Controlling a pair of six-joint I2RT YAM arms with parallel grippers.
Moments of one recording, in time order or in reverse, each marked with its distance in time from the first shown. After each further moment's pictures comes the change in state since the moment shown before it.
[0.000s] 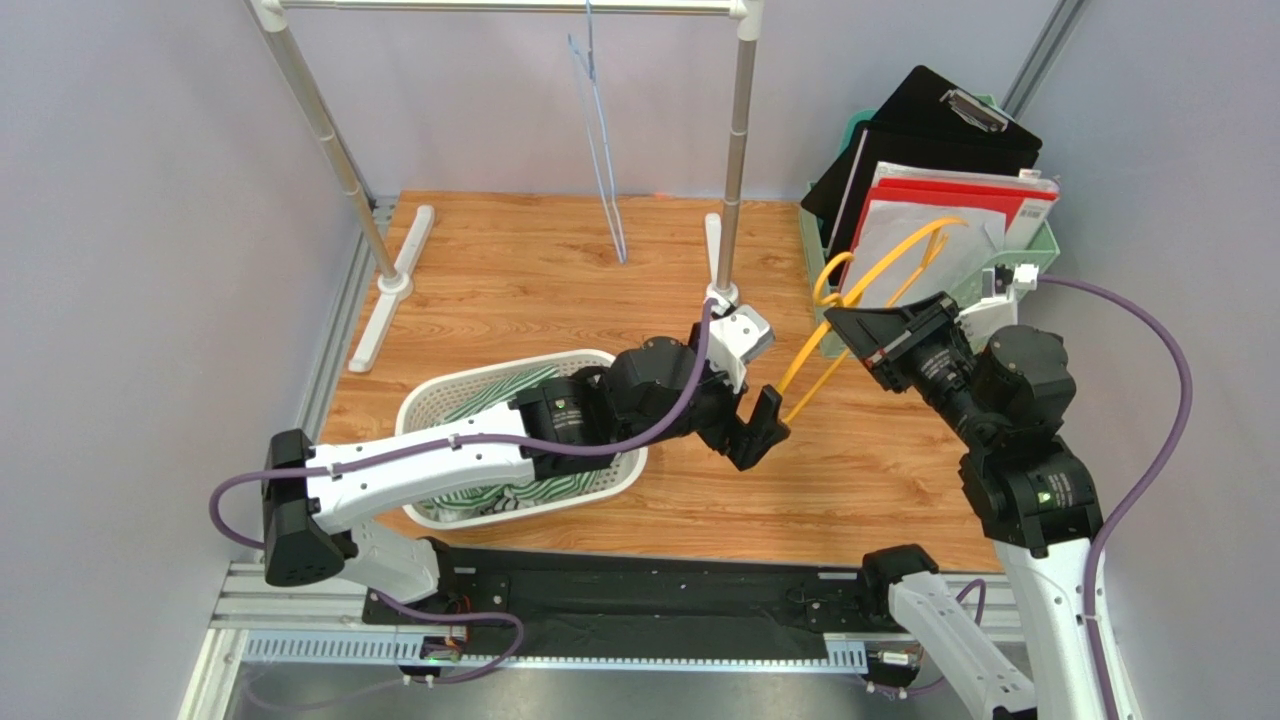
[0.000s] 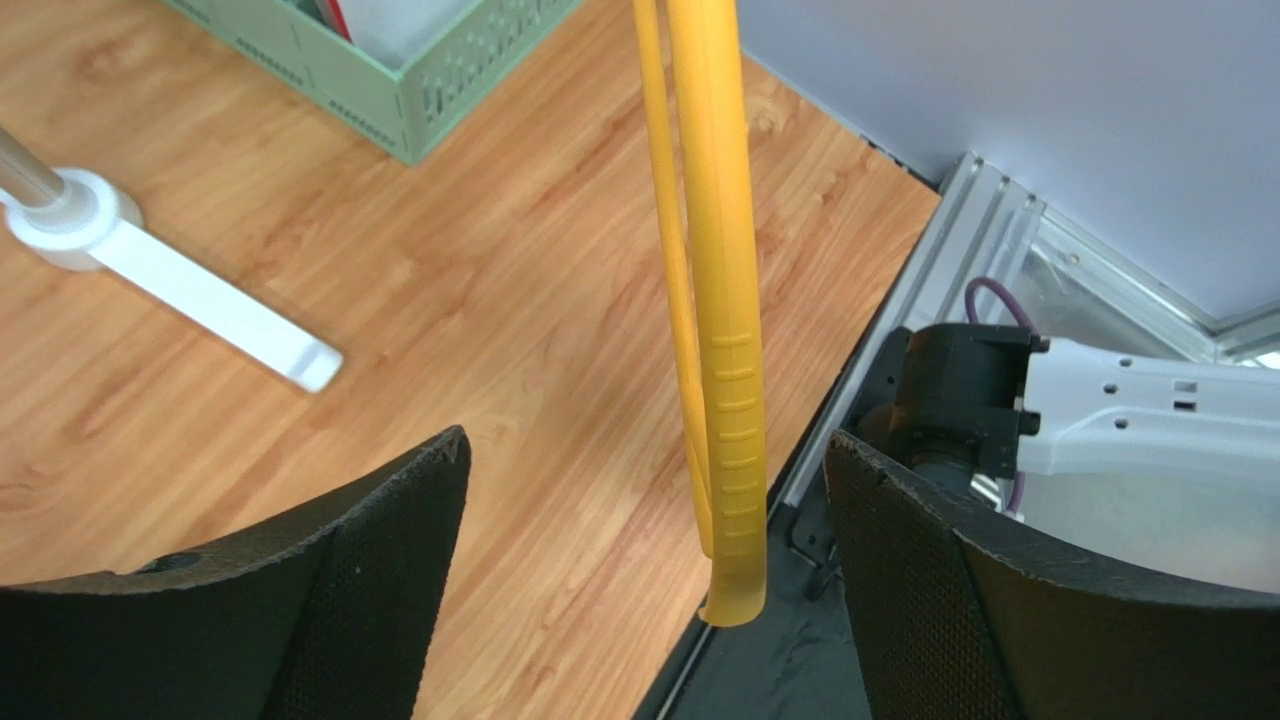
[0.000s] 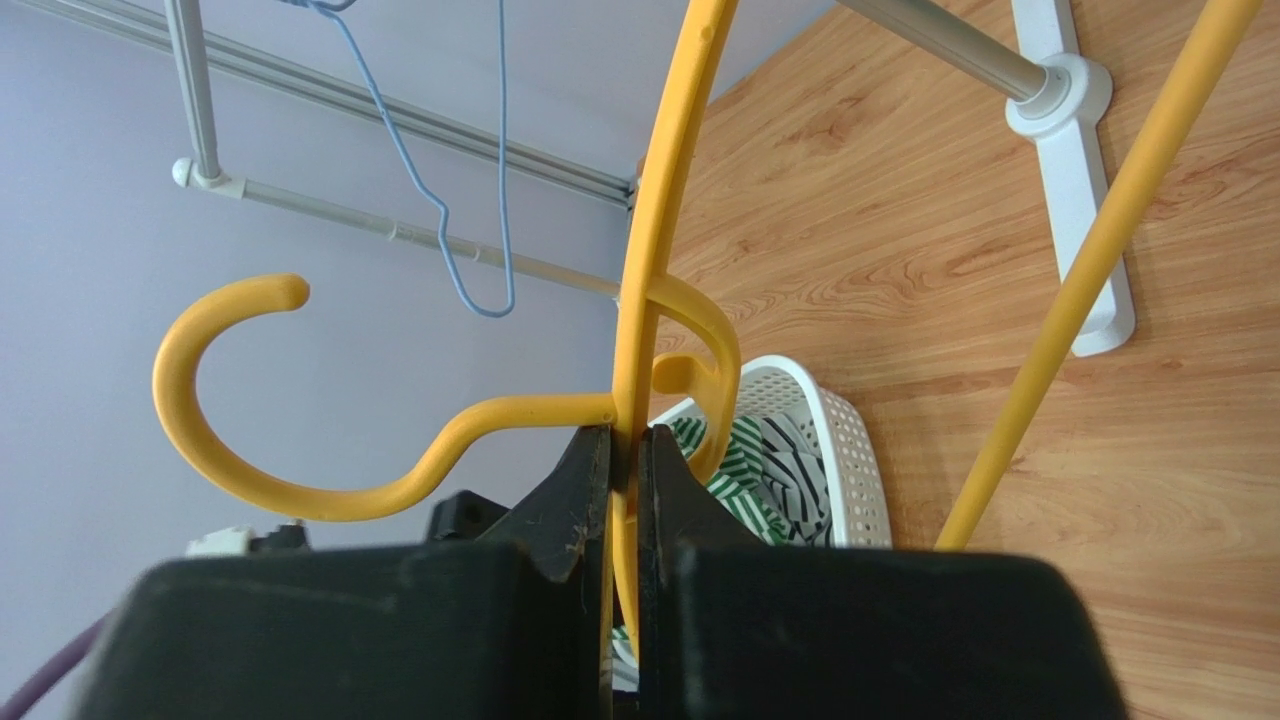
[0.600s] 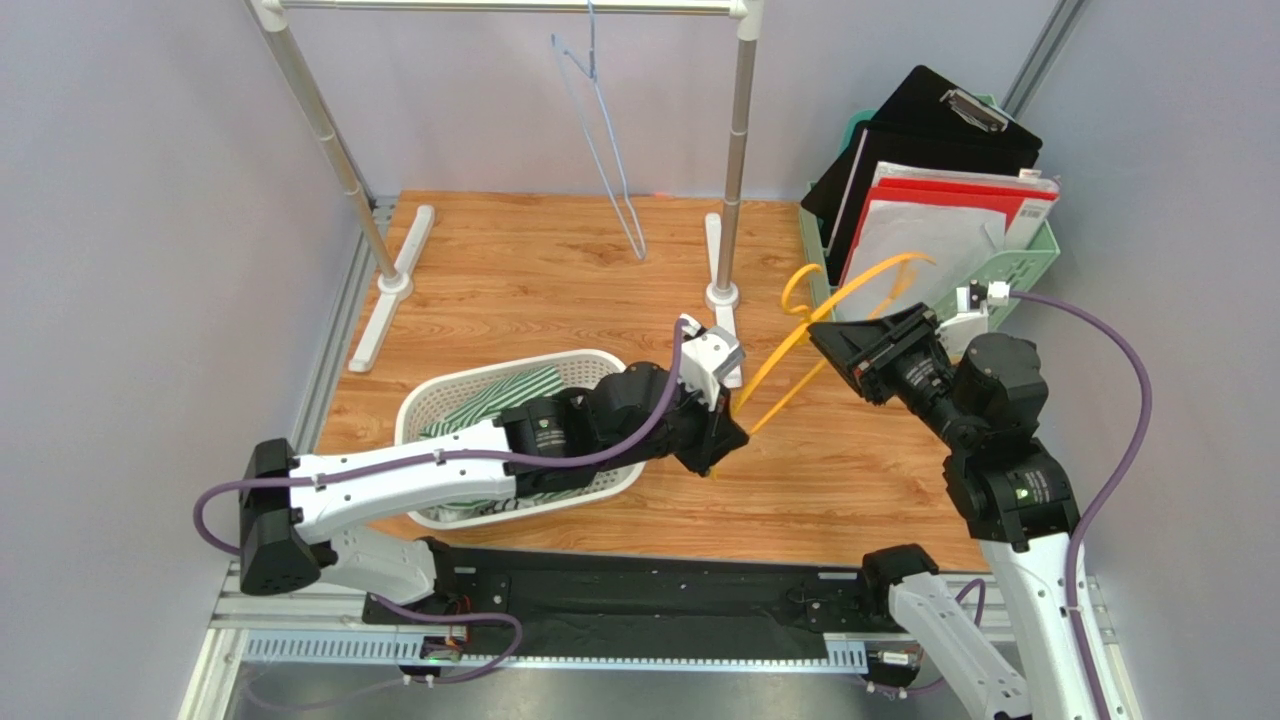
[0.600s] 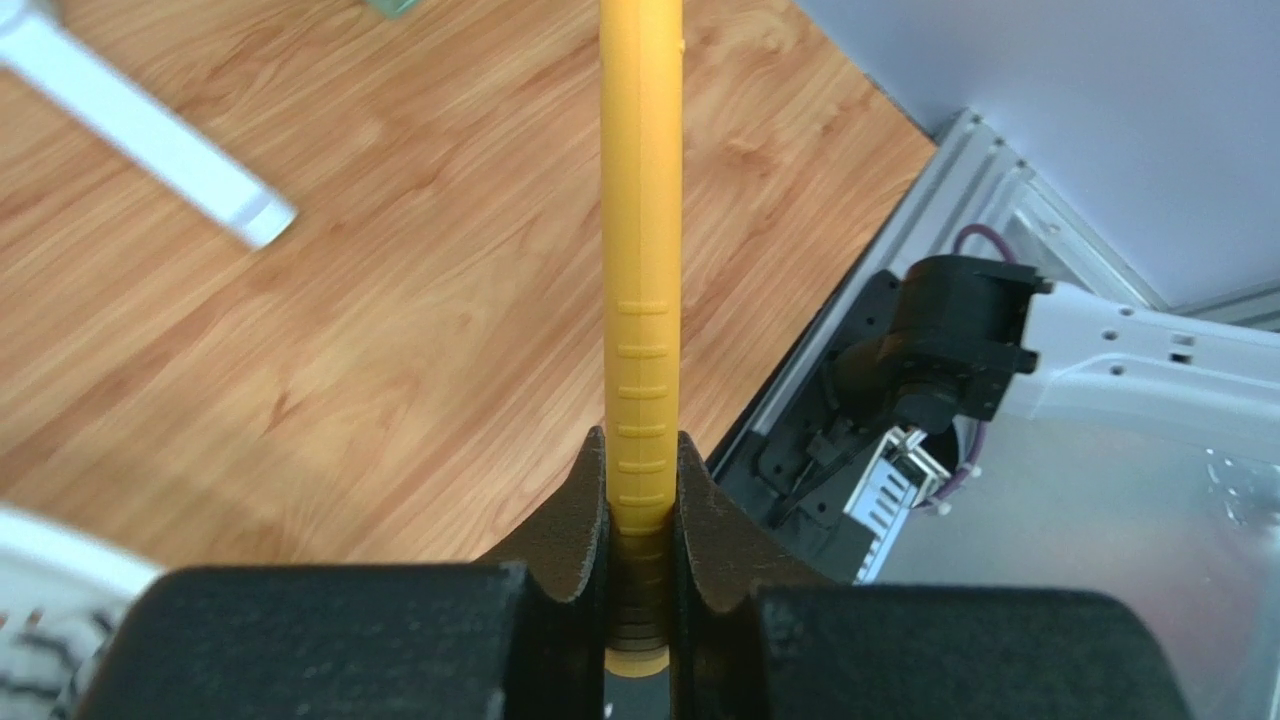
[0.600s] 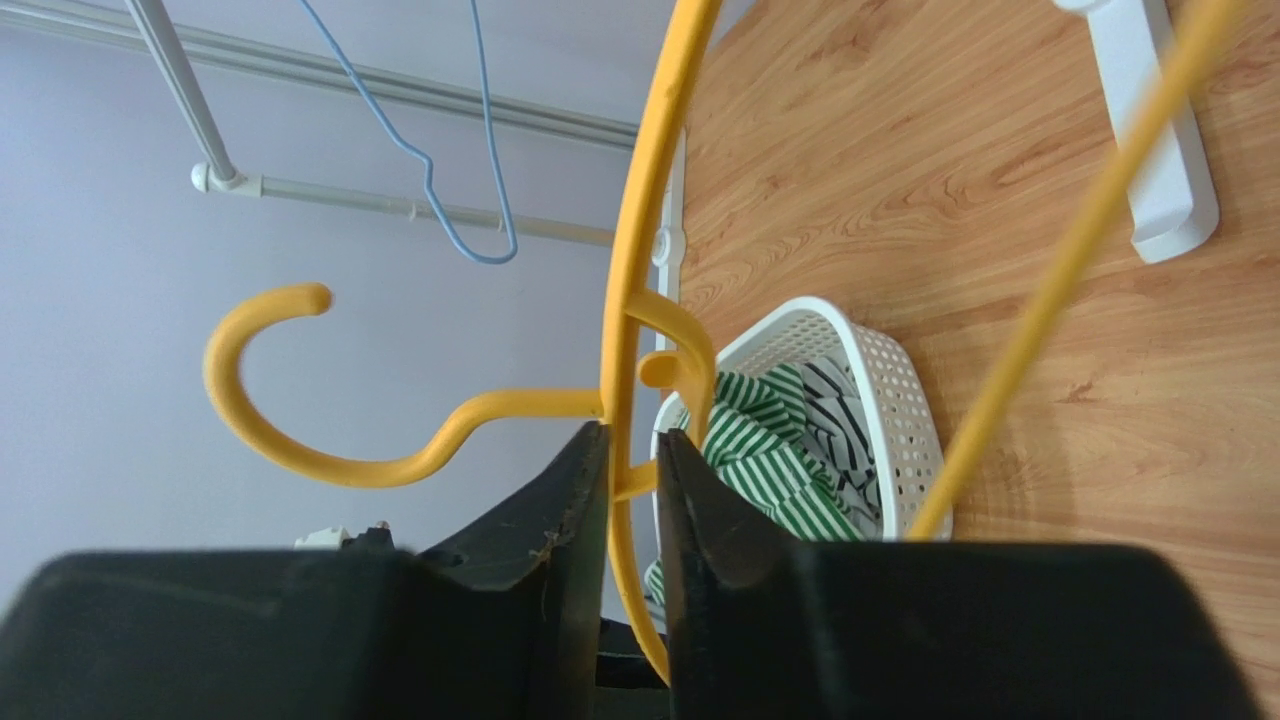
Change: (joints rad) left arm -0.004 -0.070 -0.169 0.041 0.017 -0.151; right arm 0.005 -0.037 -0.128 0.054 -0.055 0.143
